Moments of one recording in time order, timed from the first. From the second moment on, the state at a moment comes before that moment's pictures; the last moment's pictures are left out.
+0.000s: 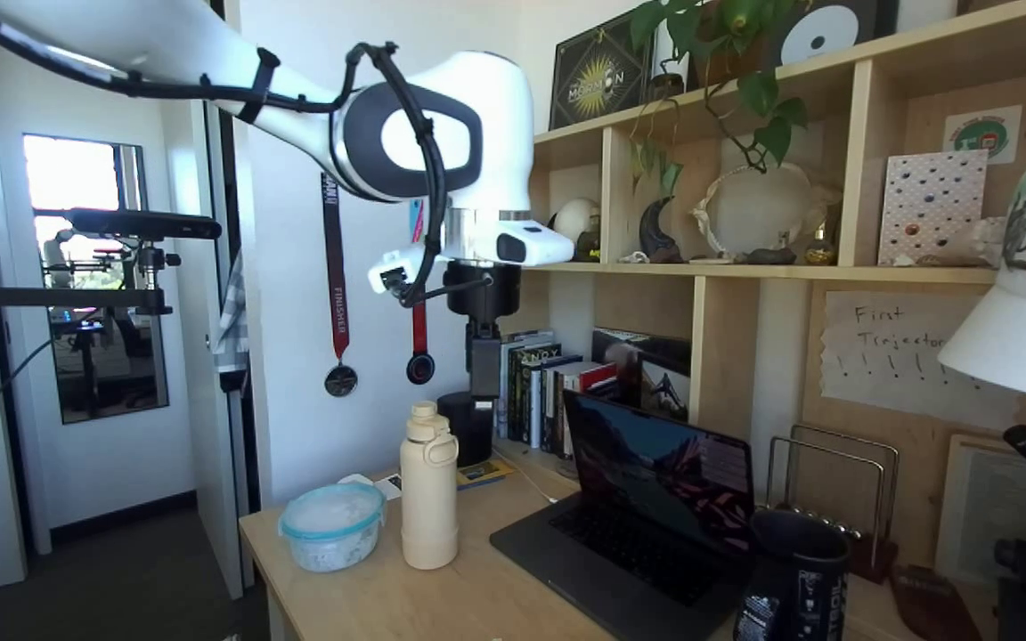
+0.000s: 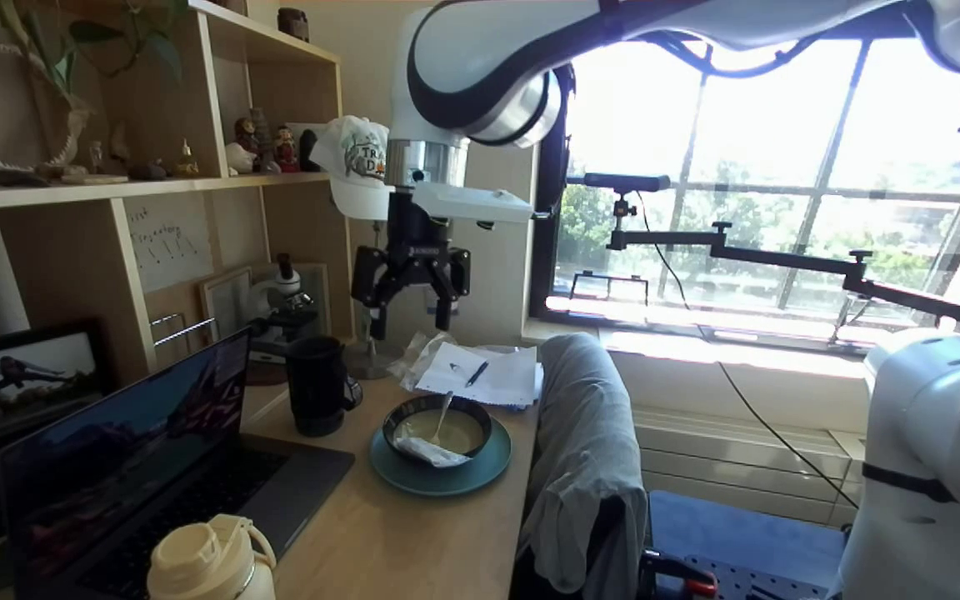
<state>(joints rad) -0.08 -0.11 -0.04 -2.06 0.13 2.00 0.36</state>
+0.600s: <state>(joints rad) -0.10 0.09 -0.11 -1.83 0.12 2.07 0.48</state>
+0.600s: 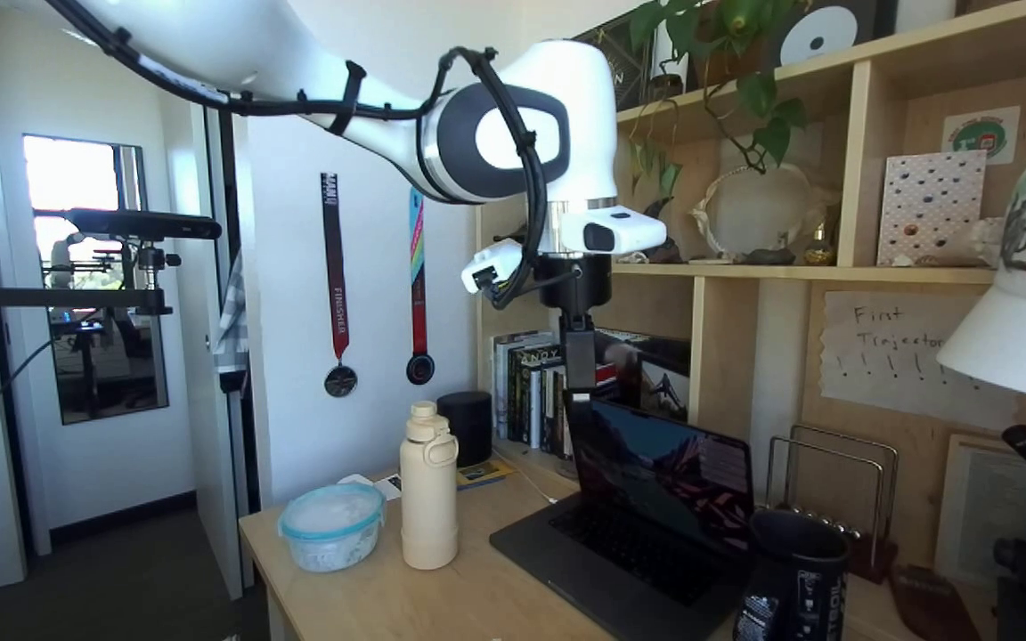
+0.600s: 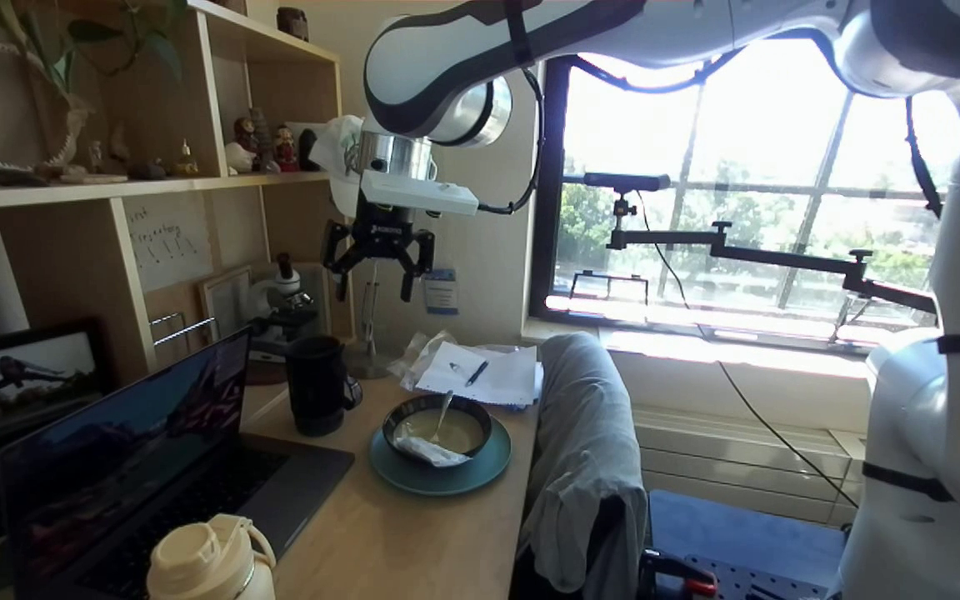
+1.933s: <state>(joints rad) -0.10 0.25 -0.17 -1.79 0.05 2.32 0.68</state>
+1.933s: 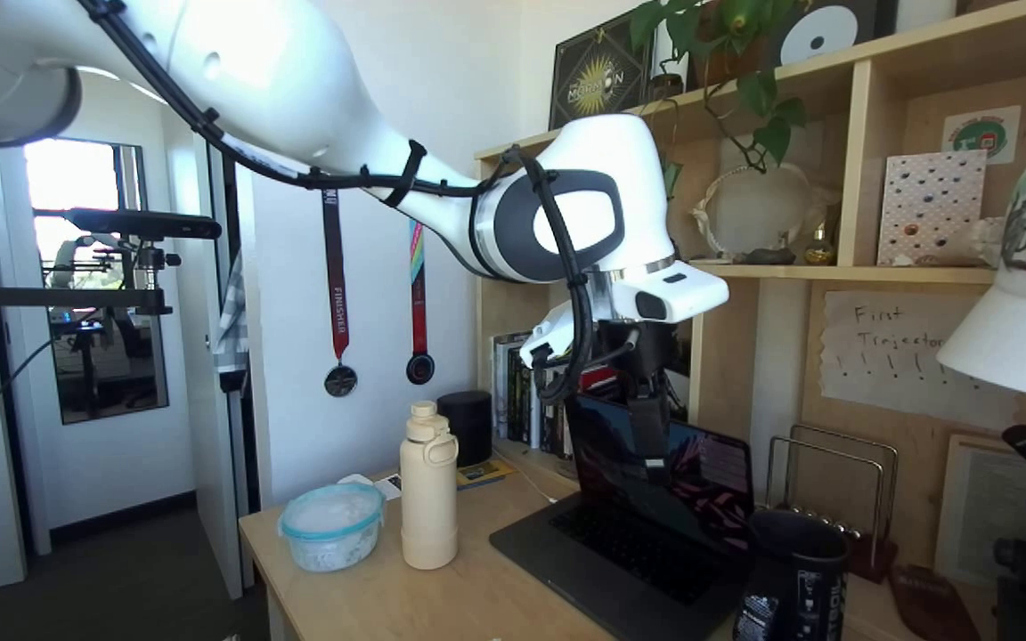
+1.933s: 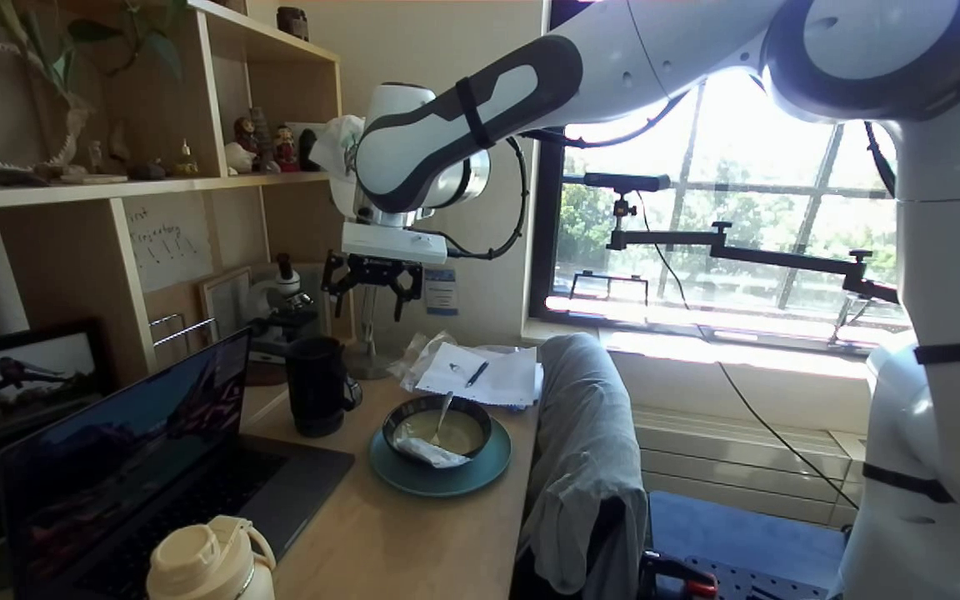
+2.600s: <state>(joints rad) -0.12 0.45 -0.18 -1.63 0.08 2.35 0.68</state>
